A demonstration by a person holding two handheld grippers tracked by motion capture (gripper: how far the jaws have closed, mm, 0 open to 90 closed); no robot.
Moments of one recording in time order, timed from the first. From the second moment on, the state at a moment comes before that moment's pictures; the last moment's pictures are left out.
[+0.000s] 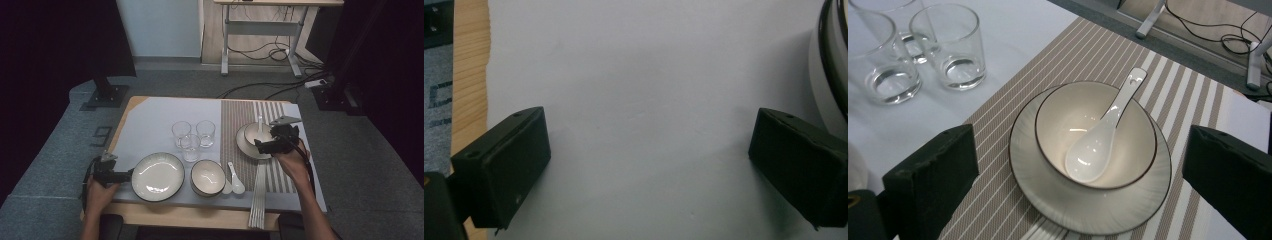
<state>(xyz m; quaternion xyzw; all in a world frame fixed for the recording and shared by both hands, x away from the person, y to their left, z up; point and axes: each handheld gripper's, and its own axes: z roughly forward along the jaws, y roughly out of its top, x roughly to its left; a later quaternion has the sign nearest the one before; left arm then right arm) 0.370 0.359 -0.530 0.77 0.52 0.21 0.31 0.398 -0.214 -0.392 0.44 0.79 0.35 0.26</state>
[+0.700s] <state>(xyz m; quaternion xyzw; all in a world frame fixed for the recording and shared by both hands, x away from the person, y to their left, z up) 0.370 0.358 -0.529 0.77 0.52 0.21 0.31 0.344 -0.249 -0.436 0.47 0.77 0.33 0.27</state>
